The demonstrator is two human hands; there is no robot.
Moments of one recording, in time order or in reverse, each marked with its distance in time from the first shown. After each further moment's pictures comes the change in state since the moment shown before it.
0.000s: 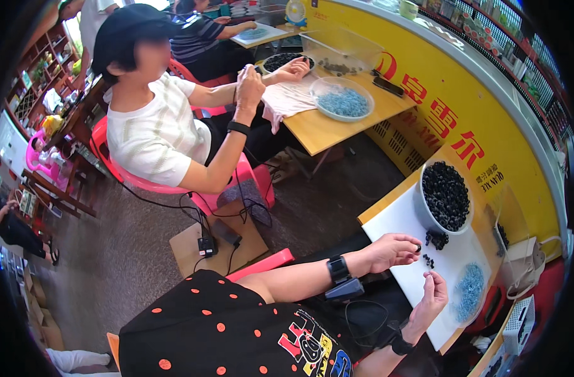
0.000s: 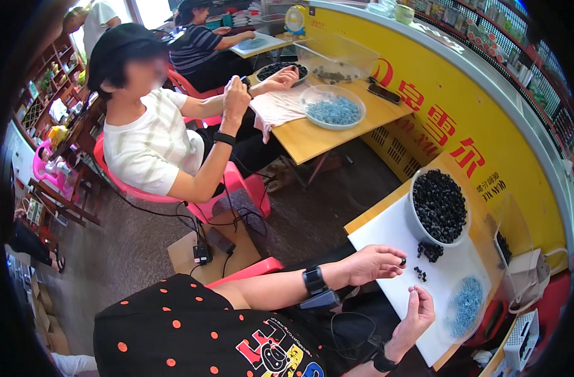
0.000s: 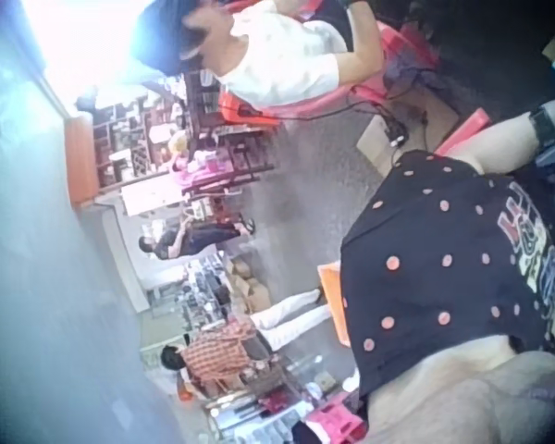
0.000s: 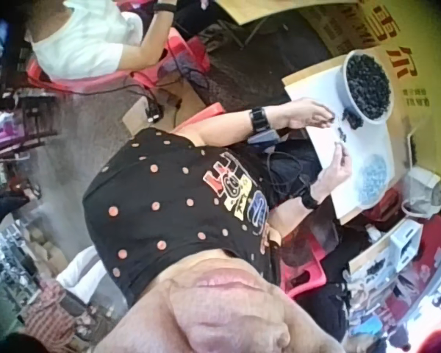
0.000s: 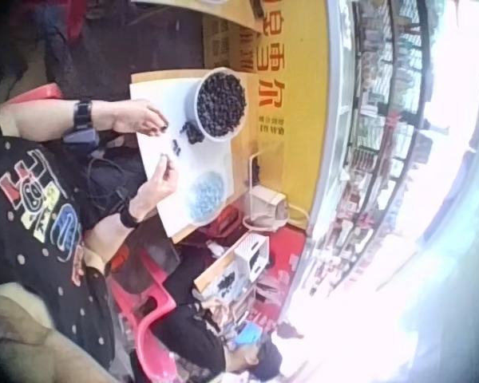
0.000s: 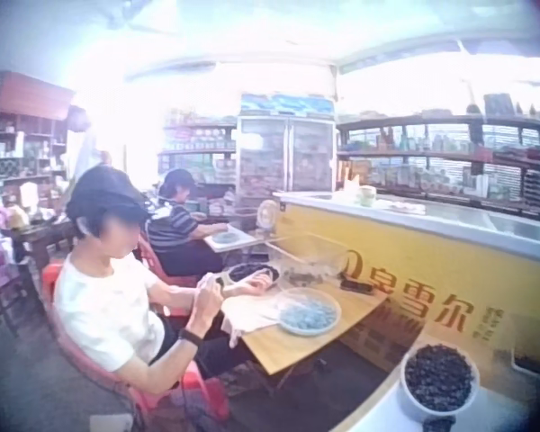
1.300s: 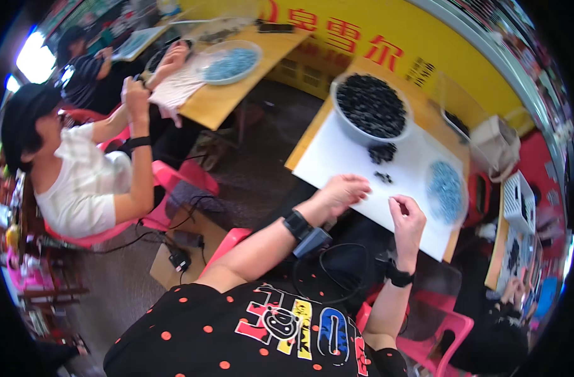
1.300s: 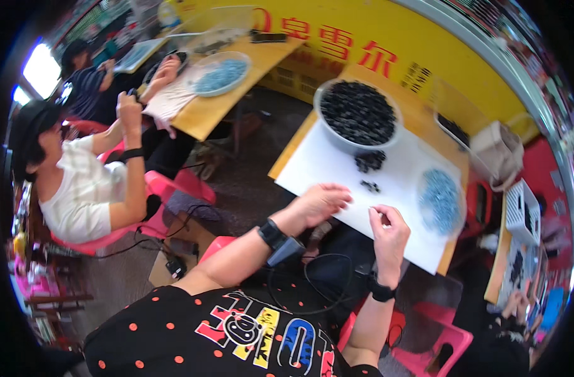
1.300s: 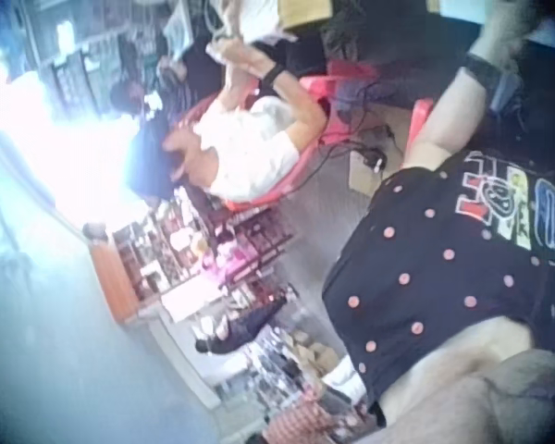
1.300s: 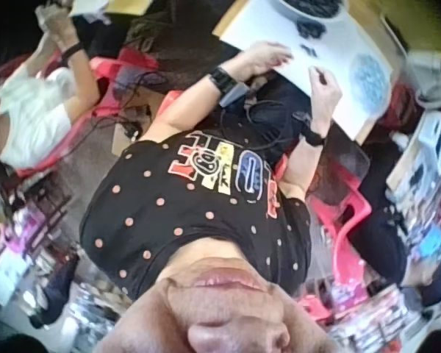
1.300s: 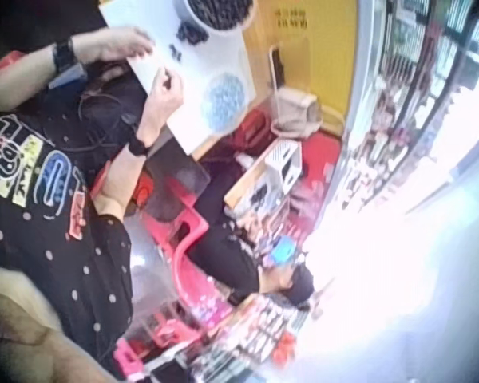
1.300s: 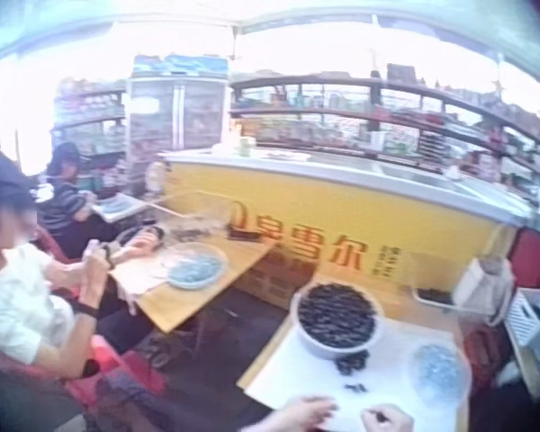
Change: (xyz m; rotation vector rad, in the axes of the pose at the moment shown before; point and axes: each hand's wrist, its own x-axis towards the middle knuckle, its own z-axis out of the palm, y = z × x) left_hand 0.041 -0.041 -0.021 0.193 0.132 -0.138; right_hand 0.008 0.003 -0.023 -0.501 0.027 -0.096
